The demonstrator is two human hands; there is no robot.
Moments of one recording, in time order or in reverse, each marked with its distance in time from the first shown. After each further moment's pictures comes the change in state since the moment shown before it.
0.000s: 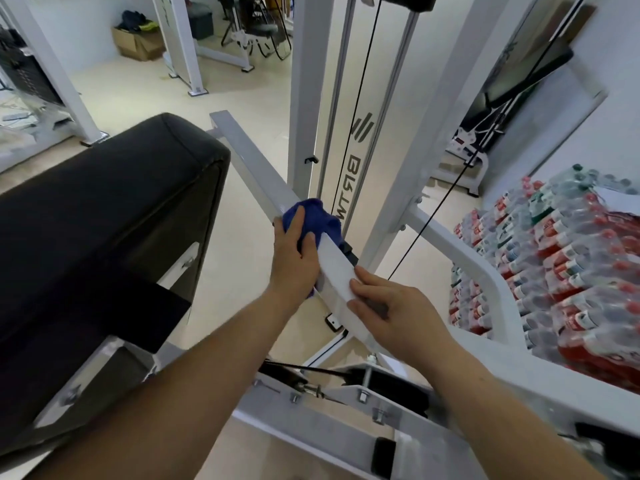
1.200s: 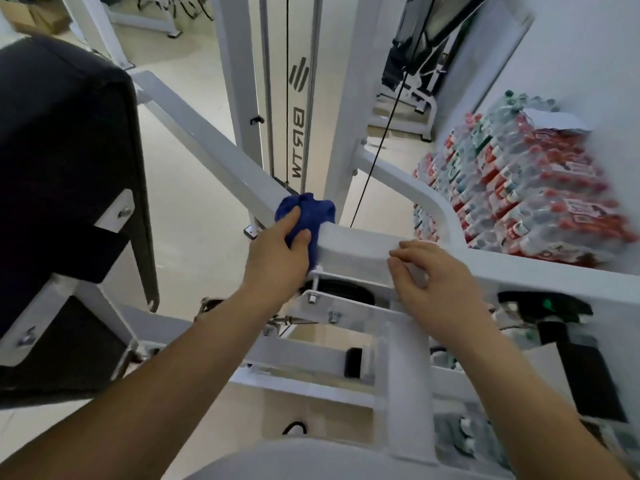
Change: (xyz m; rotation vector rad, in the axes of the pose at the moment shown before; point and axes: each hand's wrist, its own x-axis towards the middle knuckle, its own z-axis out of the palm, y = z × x) left_hand -0.120 0.053 -0.001 0.227 -0.263 -0.078; right_hand -0.135 0.007 -0.039 0.020 0.349 0.298
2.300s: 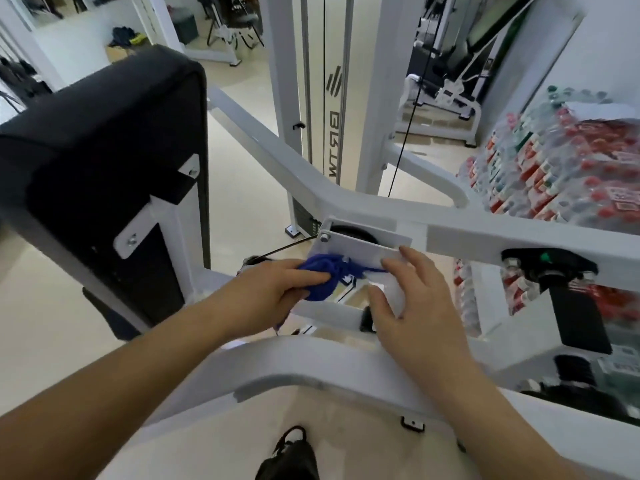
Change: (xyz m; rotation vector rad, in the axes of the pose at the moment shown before) left_hand -0.118 -0.051 -0.057 0.686 -0.436 0.544; right_hand -0.127 -0.022 0.010 0.077 0.006 -0.063
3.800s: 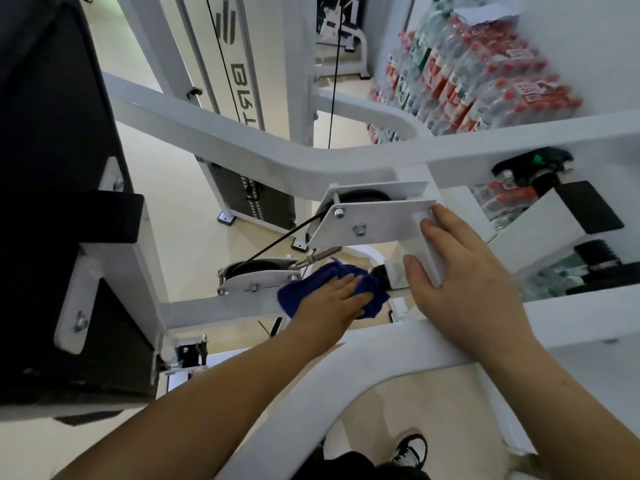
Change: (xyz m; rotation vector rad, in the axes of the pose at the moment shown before) left_hand 0.051 -0.078 0.176 0.103 -0.150 0.379; right_hand -0.013 -0.025 0.045 -0.370 0.166 0.340
